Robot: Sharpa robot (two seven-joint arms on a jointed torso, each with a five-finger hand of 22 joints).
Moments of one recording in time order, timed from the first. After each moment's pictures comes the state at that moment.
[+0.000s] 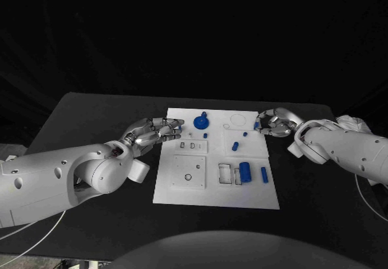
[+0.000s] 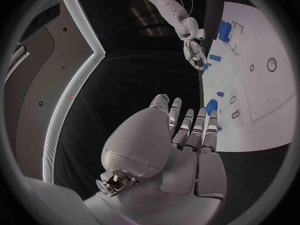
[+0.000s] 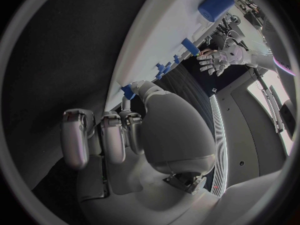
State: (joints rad) left arm 1.18 -0.92 -0.23 1.68 -0.05 -0.20 0.38; left_hand 1.52 0.21 -0.11 0.29 0.50 0.67 0.18 0.23 0.07 0.30 0.20 0.37 0.06 0.31 0.25 0.39 0.06 0.12 0.28 0.29 0.21 0.10; right arm 1.11 -0.79 -0.19 0.99 -0.86 -0.28 0.32; right_hand 1.36 -0.09 0.28 0.15 0.63 0.67 0.11 0.31 1.04 1.47 0.03 1.57 1.31 1.46 -0.01 1.57 1.31 0.02 1.45 0.11 1.48 1.31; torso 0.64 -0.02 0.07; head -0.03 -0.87
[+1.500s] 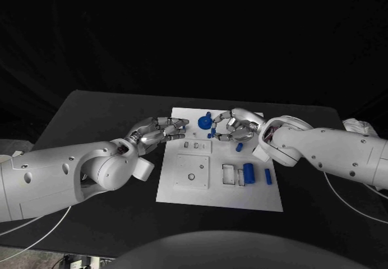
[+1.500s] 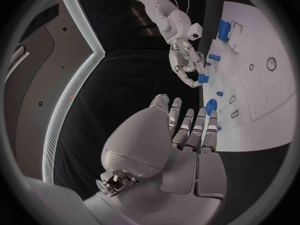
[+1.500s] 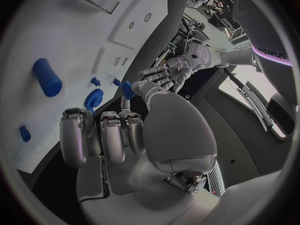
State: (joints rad) left arm 1.18 -0.91 -0.23 1.67 -0.05 -0.20 0.38; left_hand 1.52 0.21 -0.11 0.29 0.50 0.67 0.18 0.24 0.07 0.31 0.20 0.37 0.06 0.31 0.25 0.39 0.06 0.12 0.28 0.29 0.21 0.10; right arm 1.19 -0.73 -0.18 1.41 -0.93 -0.26 0.16; right_hand 1.33 -0.10 0.31 0.16 0.70 0.68 0.13 0.32 0.99 1.47 0.05 1.57 1.31 1.46 0.00 1.57 1.31 0.02 1.43 0.12 1.47 1.31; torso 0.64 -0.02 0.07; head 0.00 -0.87
